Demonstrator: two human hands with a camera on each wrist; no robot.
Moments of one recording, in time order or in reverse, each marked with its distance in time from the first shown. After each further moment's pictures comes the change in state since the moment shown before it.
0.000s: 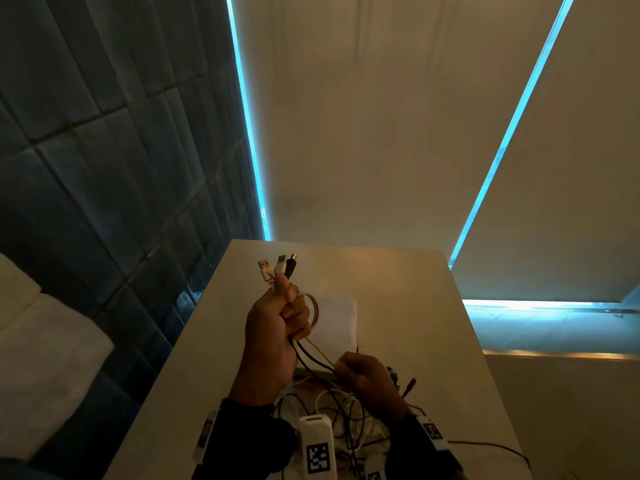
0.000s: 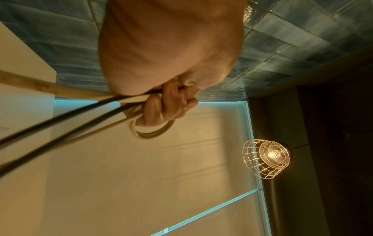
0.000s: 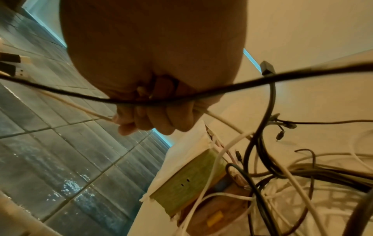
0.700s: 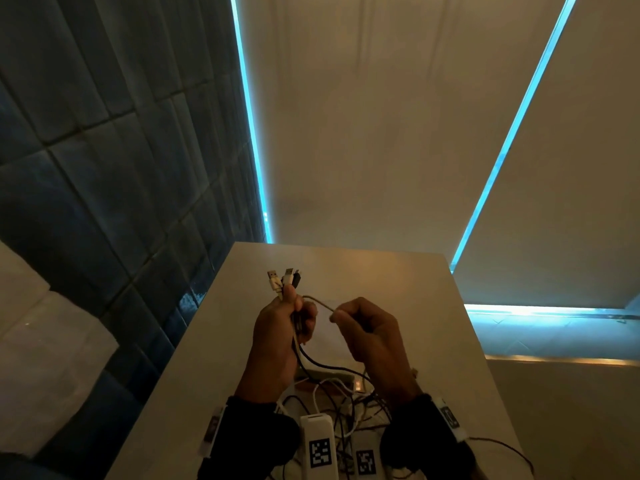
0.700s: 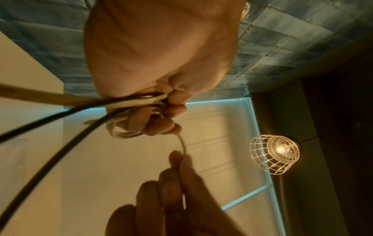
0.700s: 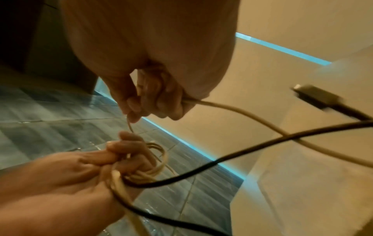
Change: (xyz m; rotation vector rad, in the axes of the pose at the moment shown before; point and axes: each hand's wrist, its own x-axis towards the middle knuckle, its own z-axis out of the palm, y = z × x) left_hand 0.002 -0.010 -0.004 0.201 0.138 -0.054; right_hand -0.013 -0.132 -0.015 0.257 0.202 -0.257
